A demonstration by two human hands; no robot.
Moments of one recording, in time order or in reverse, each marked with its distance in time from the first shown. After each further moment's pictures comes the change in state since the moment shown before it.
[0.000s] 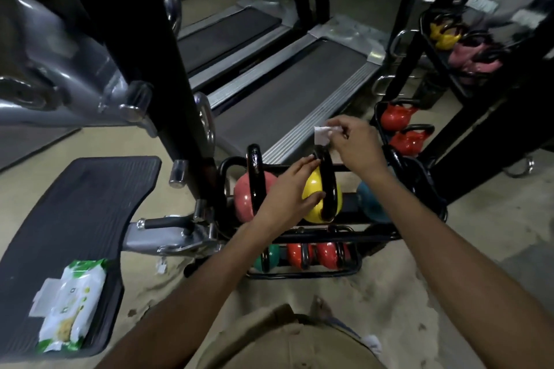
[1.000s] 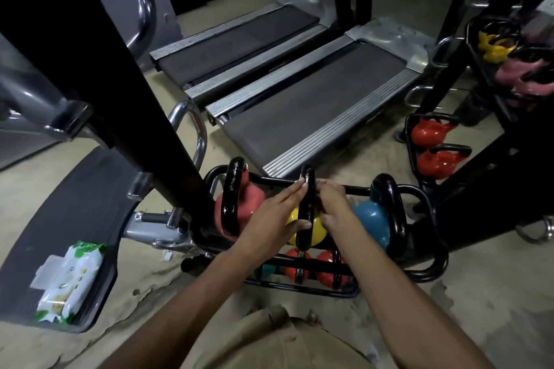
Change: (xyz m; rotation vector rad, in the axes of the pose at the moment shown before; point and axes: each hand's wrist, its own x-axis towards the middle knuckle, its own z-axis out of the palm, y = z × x) left_hand 0.018 0.006 0.040 0.144 0.008 -0.108; right_hand 0.002 0.081 0.058 0.905 -0.200 0.925
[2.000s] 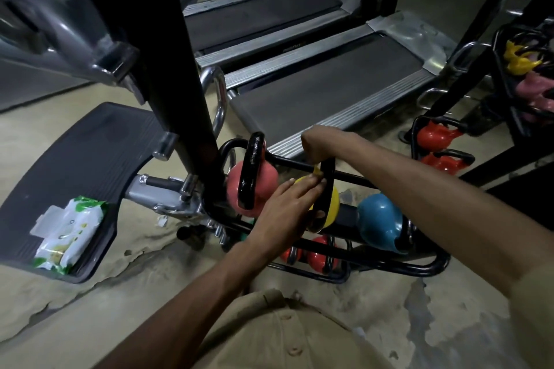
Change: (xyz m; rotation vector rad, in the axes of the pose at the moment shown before) left_hand -0.026 -0.005 0.016 0.177 0.187 0.111; right_hand 0.011 -0.086 0.096 -2.328 -0.332 -0.509
